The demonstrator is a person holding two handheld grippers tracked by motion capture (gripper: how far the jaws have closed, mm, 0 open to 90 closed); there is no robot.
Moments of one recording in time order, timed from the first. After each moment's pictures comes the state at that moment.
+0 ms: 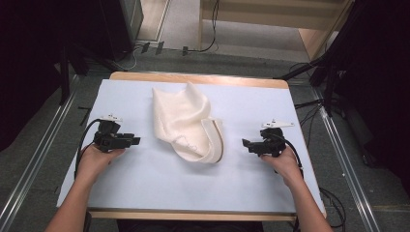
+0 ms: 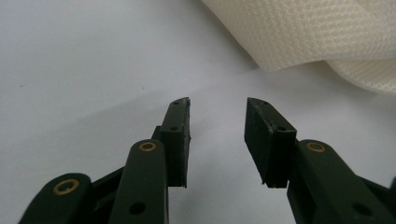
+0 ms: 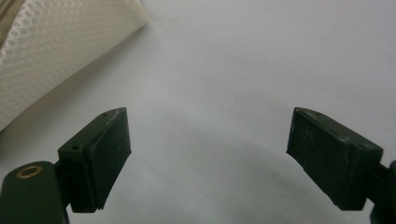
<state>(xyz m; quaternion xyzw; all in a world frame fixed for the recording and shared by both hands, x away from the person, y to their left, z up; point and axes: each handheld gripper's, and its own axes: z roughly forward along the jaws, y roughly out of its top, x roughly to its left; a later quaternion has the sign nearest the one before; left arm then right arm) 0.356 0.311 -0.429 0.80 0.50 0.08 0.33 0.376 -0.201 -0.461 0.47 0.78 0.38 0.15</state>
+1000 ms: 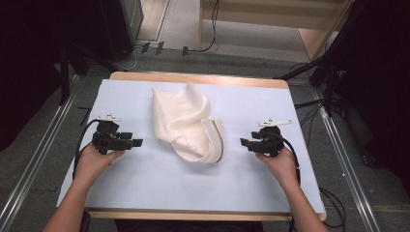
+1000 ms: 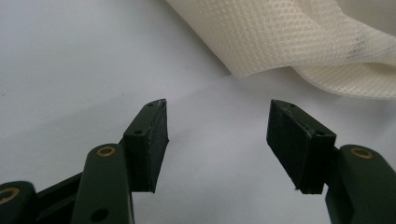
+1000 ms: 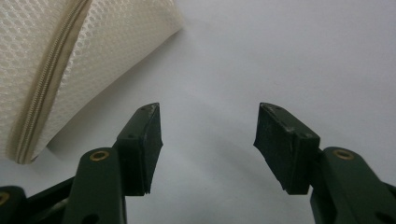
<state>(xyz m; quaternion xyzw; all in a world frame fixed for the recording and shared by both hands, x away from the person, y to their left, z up) 0.349 0.309 -0.419 0.79 0.49 0.06 0.36 0.371 -0.191 -0.445 0.46 0.79 0.39 0.12</state>
